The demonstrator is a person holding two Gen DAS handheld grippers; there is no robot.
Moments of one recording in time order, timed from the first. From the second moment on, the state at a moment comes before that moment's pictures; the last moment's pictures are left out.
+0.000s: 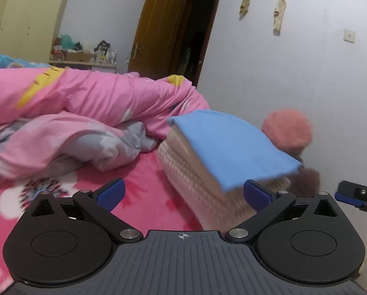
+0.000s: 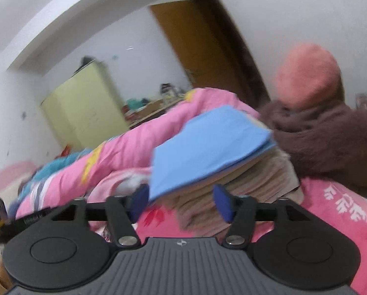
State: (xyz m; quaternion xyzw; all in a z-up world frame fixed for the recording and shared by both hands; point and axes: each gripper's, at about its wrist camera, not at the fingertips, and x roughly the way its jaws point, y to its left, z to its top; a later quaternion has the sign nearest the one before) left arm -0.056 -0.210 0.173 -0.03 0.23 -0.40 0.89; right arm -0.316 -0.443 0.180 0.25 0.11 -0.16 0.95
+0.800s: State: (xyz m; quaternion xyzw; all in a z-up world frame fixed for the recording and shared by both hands) left arm -0.172 -0.098 0.169 -0.03 0.24 -0.29 0.93; right arm -0.339 -0.237 0.196 0.10 0.18 -0.23 0.95
